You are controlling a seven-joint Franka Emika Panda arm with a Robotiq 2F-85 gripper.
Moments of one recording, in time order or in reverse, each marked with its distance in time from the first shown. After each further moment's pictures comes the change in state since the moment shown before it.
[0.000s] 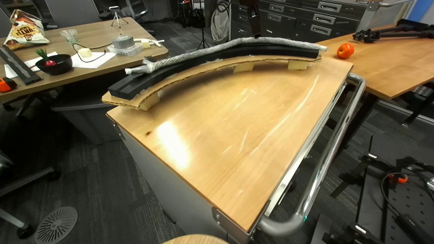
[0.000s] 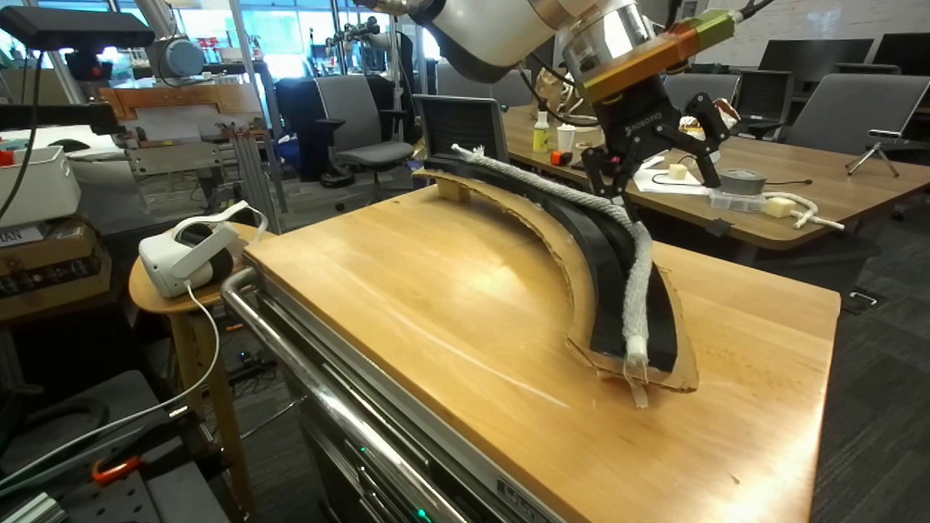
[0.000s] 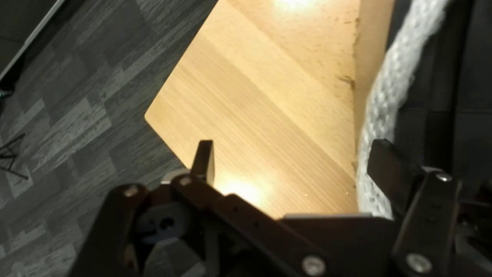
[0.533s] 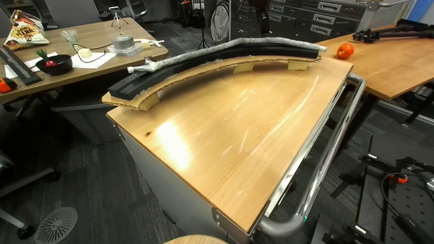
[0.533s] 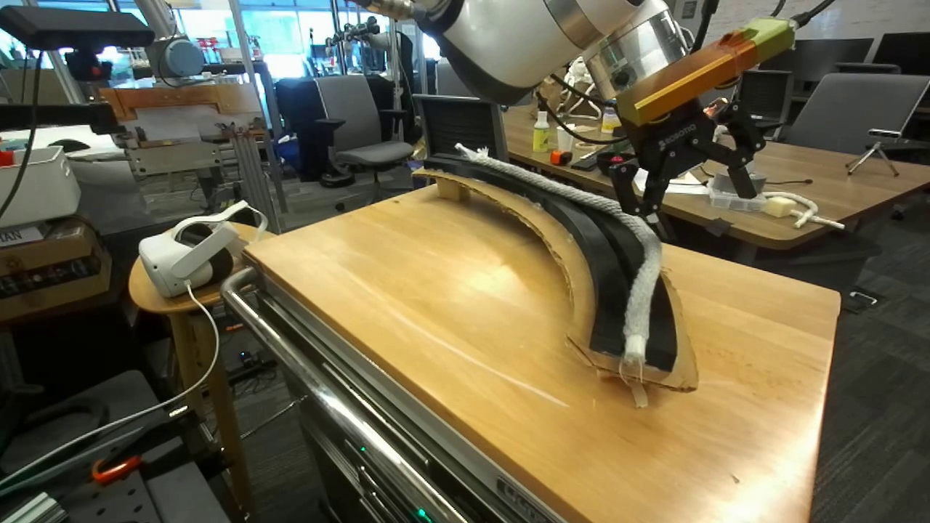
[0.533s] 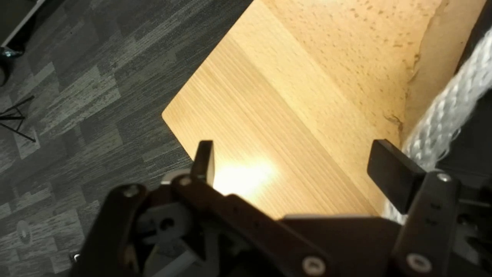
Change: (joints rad) arm -0.062 -0.036 -0.017 -0.096 -0.030 0.191 -0.093
